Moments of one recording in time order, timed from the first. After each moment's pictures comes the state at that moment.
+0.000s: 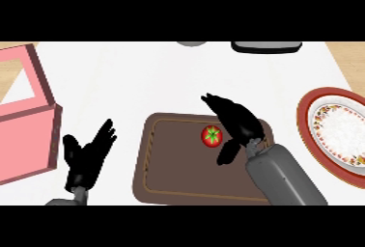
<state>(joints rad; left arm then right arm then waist) 0.00 0.18 -0.15 -1.38 0.21 0.12 0.18 -0.45 -0.14 0.37 -1.33 0.74 0.28 0.29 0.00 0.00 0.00</state>
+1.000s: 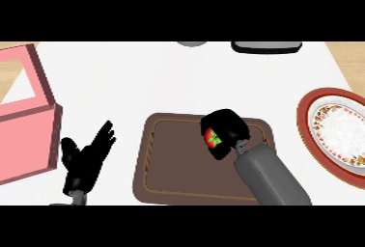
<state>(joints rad) 0.03 0.14 -0.11 -1.44 0.15 0.07 0.21 -0.48 -0.06 0.37 -1.08 0.98 0.22 0.10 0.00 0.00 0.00</state>
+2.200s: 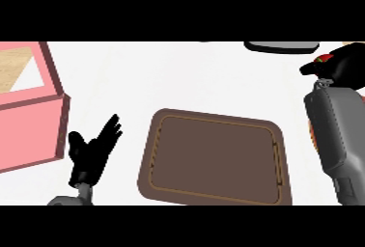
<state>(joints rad) -0.02 0.13 -0.12 -1.43 0.12 0.06 0.22 -0.78 -0.26 -0.25 -0.95 1.46 -0.47 1.09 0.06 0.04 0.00</state>
